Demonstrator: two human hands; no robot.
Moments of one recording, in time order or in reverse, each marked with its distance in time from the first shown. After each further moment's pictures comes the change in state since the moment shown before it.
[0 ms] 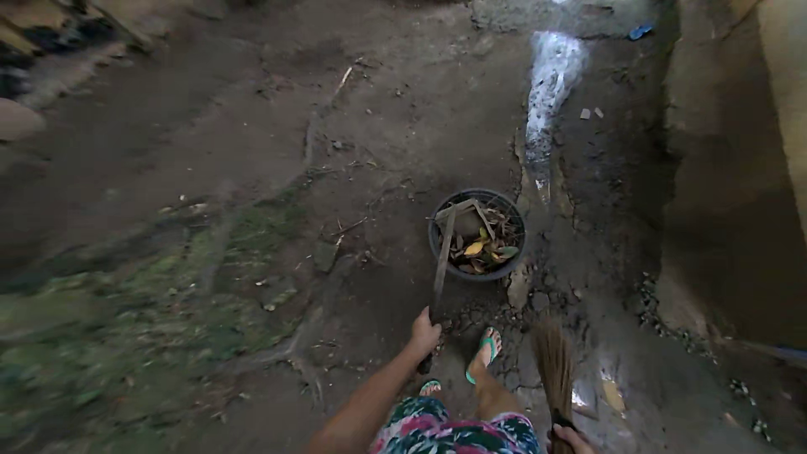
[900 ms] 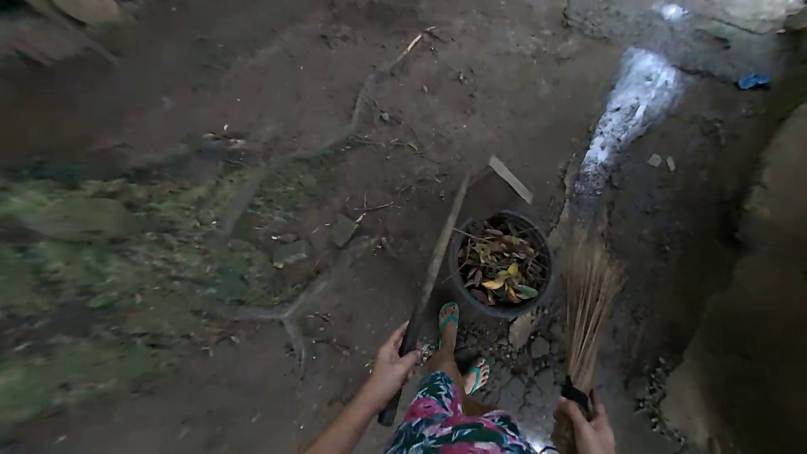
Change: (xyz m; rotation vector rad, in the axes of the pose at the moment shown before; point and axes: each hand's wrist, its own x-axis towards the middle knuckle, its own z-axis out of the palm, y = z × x) left_hand -0.024 0.033 -0.112 -0.722 0.085 0.039; right_hand 0.026 -0.212 0.127 -0.366 0.107 -0.390
